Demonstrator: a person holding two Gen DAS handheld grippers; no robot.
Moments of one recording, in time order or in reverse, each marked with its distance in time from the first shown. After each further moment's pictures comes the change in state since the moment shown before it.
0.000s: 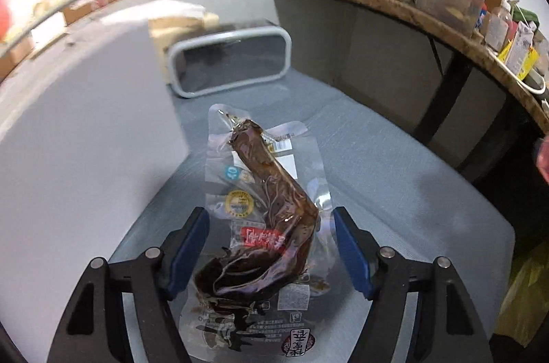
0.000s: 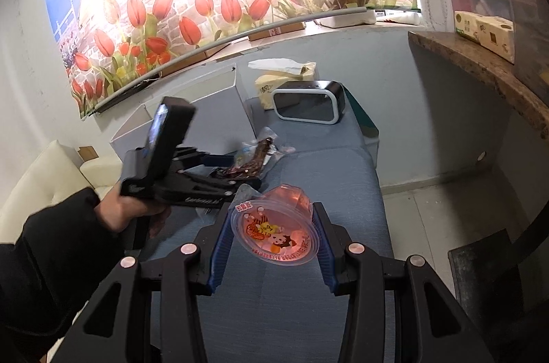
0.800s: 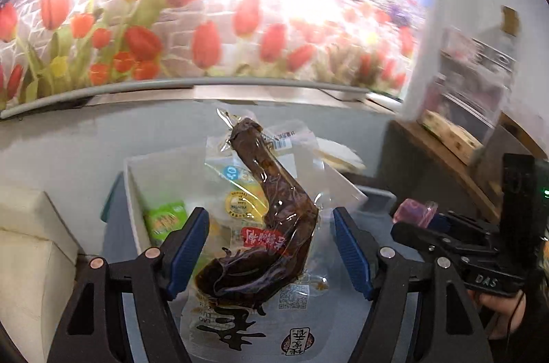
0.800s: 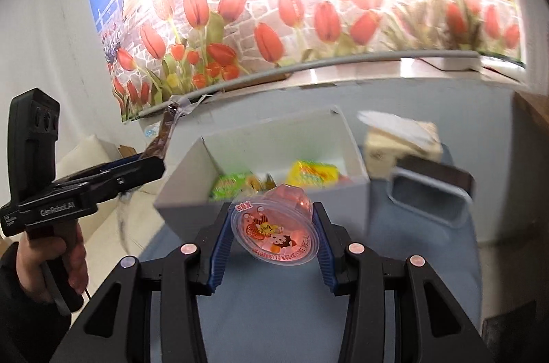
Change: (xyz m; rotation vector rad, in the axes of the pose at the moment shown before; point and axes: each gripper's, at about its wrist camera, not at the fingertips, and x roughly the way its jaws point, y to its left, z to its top) left arm -0.195 0.142 0.000 -0.448 -0.332 0.242; right arm 0.121 0.127 0.134 -0.152 -0.028 0.206
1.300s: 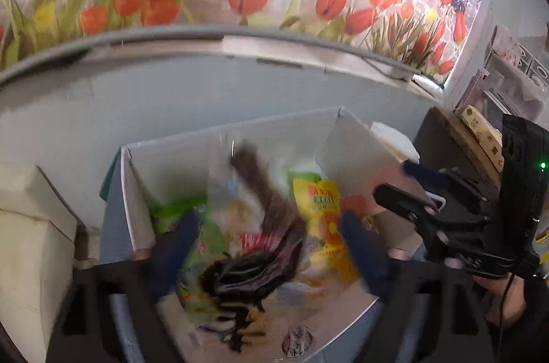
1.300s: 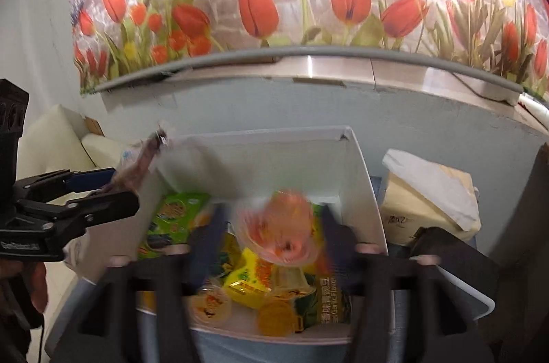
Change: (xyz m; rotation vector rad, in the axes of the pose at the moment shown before) left arm 0.095 0.057 0.018 -0.084 0.187 0.028; right arm 0.127 -0.019 0.051 -0.109 0.115 -0.121
